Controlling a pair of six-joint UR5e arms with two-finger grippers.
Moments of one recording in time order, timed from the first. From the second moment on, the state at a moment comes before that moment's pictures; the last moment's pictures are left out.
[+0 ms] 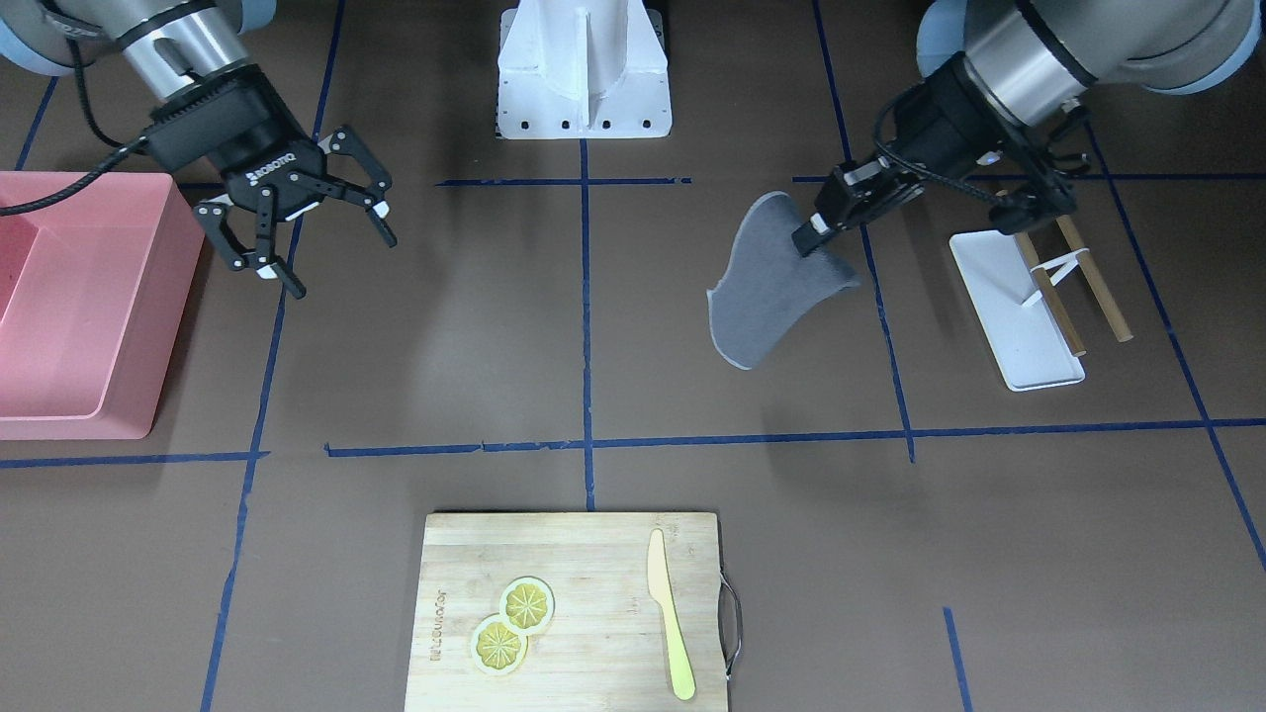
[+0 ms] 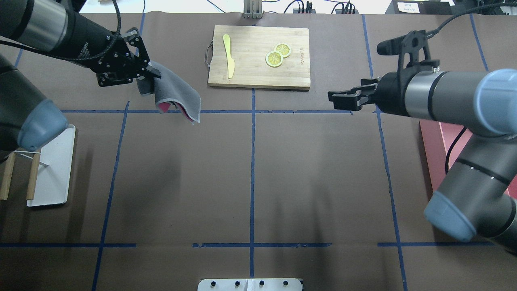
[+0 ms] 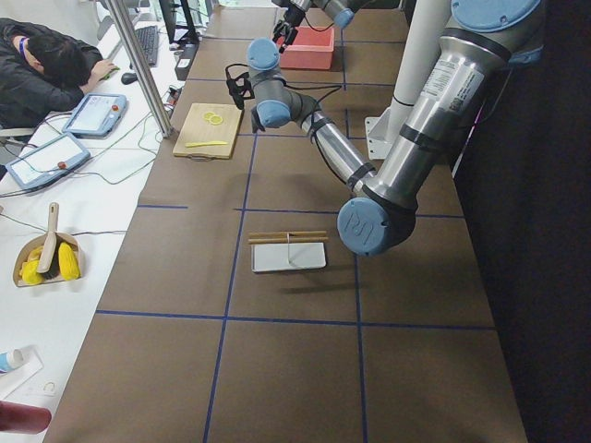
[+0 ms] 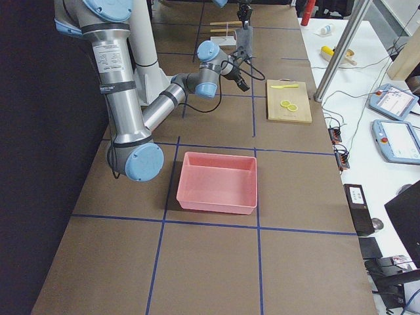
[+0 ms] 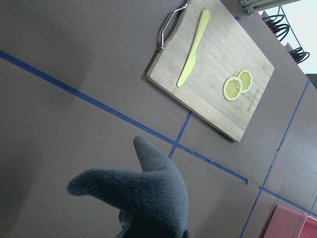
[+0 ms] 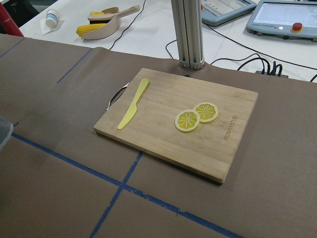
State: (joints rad) left arm -0.97 -2.04 -1.87 -2.13 -2.35 -1.82; right arm 0.68 -1.33 2.05 -0.97 1.67 0.83
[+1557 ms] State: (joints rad) left arm -0.70 -2.21 -1.74 -2.35 -2.16 -2.36; right arm 0.24 -1.21 2.02 -1.02 1.07 0.74
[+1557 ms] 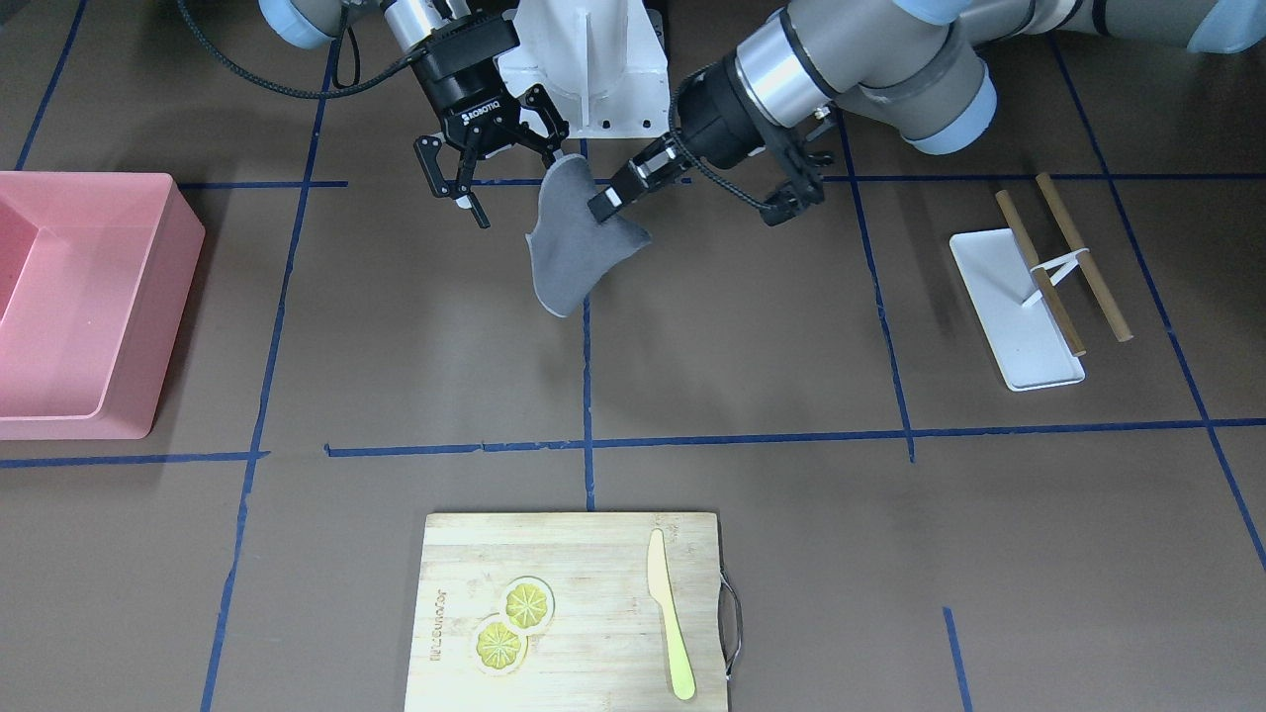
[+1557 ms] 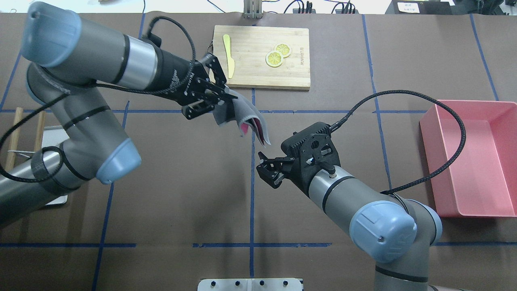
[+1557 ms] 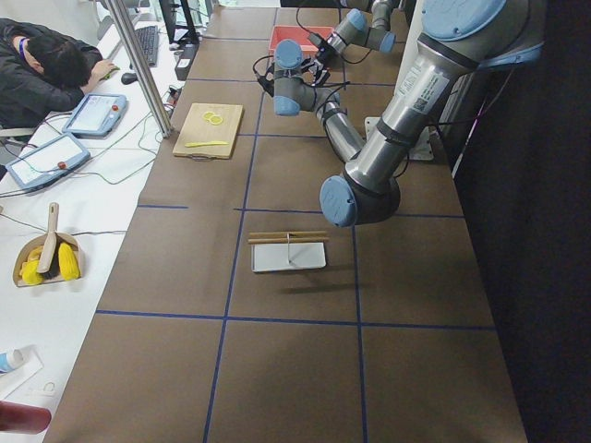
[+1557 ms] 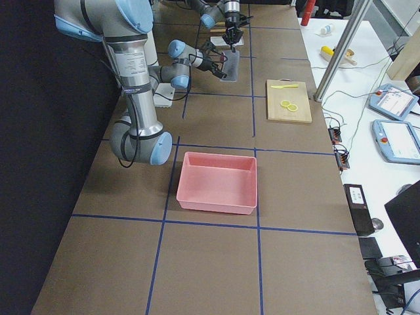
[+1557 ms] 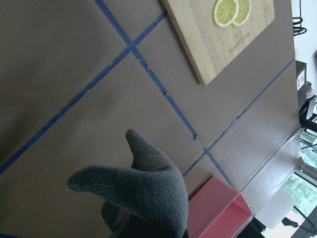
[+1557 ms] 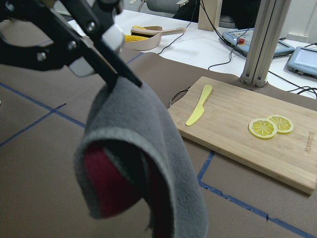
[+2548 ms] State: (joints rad) left arm -0.64 -2.22 -1.73 -2.35 -2.09 -2.36; right arm 0.23 -1.19 2.01 -1.02 1.07 0.73
